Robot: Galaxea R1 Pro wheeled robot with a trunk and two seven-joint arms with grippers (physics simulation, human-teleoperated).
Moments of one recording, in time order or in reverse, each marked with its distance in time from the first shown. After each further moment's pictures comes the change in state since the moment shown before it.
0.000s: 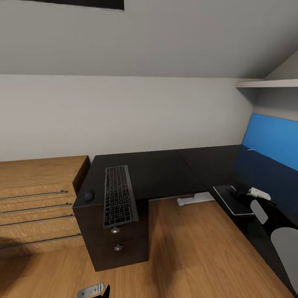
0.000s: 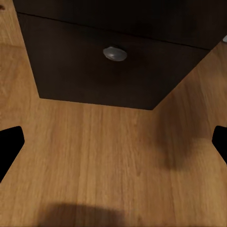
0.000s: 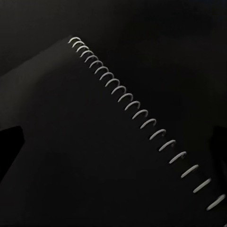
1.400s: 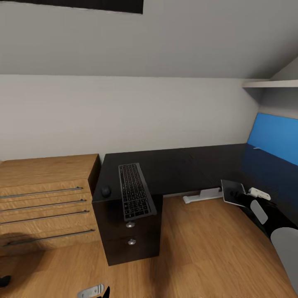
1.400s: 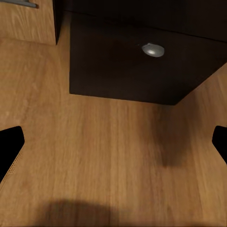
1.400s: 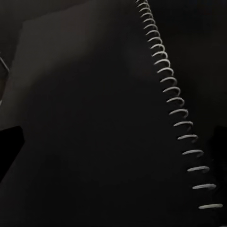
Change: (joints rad) left arm 0.000 -0.002 -0.001 0.010 -0.001 0.000 0.000; right arm 0.000 0.000 0.001 0.000 0.003 0.000 -0.001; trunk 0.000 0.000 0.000
